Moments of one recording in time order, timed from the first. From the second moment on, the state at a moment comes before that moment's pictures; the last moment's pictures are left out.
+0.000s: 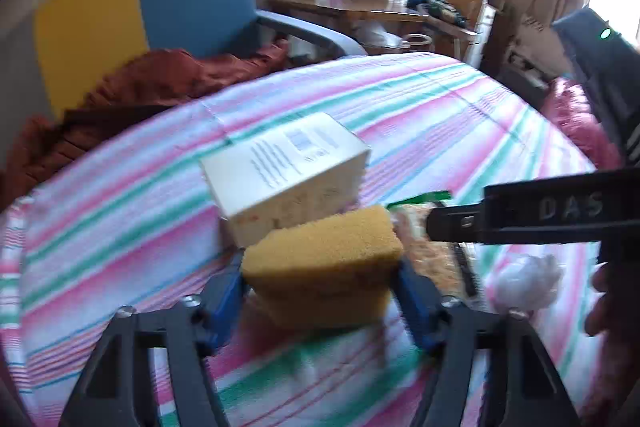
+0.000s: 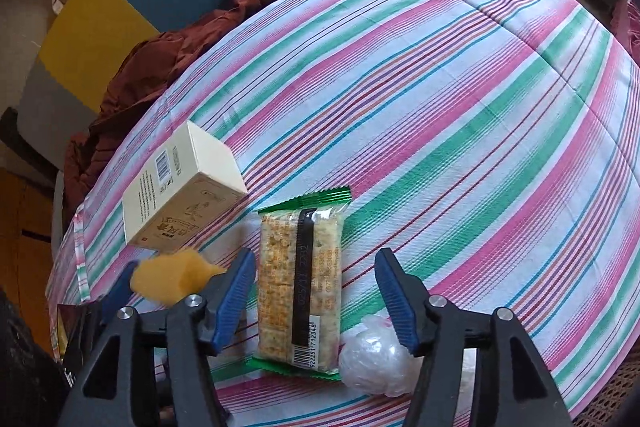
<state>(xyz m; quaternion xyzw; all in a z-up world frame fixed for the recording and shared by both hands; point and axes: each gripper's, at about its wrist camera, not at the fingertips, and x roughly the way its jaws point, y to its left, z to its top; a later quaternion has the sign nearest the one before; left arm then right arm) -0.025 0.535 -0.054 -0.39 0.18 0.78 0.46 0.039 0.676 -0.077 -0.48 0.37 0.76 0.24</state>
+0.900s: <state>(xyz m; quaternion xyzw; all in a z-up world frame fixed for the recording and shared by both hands) 0.000 0.313 -0.003 -0.35 0.11 0.86 0.35 0.006 0.587 -0.067 -0.52 0.16 0.82 0.17</state>
